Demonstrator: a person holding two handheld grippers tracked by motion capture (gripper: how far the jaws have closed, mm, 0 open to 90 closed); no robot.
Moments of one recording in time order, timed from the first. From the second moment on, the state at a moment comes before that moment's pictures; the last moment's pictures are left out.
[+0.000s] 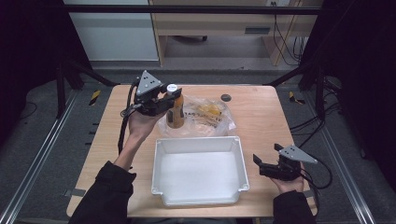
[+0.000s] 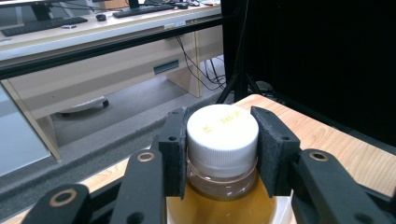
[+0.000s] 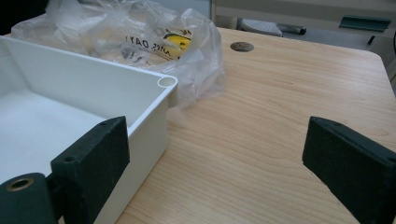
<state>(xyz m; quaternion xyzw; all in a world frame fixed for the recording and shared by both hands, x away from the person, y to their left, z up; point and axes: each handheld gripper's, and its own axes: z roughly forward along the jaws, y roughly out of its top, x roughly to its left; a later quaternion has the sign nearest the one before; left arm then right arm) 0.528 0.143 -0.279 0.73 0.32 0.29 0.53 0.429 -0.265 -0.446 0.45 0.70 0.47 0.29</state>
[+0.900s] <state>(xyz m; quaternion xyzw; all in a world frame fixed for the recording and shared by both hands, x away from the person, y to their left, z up) 0.497 0.144 -0.280 0.74 0.29 0.28 0.54 0.428 -0.265 -0.446 0.45 0.70 0.47 0.29</state>
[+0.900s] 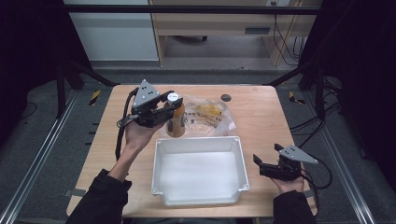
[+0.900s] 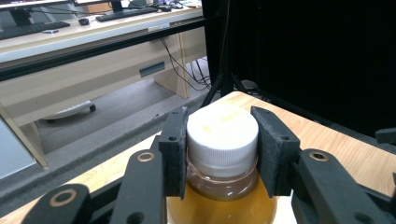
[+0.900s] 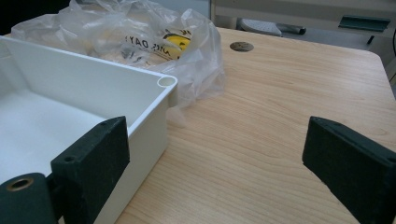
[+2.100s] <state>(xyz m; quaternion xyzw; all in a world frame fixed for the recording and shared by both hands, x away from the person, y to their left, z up) 0.437 0.143 -0.337 0.77 0.27 0.24 0.54 0.428 -0.265 -0.446 0.45 0.70 0.47 0.29</state>
